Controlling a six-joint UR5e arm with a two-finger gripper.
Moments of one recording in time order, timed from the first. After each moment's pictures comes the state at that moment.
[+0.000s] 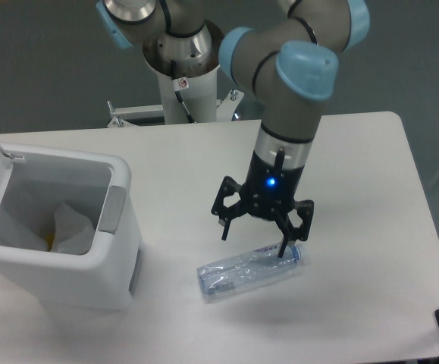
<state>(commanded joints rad) 2.52 -1.93 -1.55 -0.92 1.15 0.76</state>
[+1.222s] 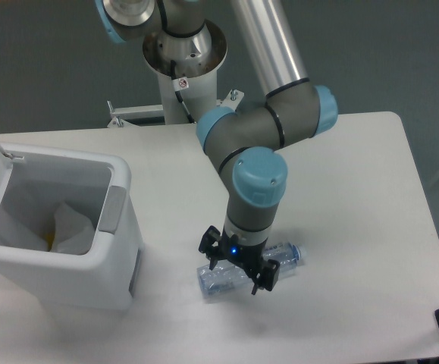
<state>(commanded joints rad) 2.35 -2.10 -1.55 -0.92 1.41 0.97</state>
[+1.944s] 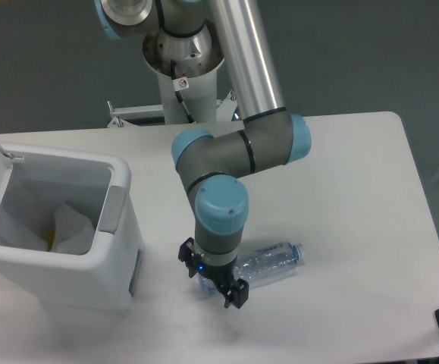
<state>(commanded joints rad) 2.27 -2.17 -1.49 -0.93 1.48 1.06</state>
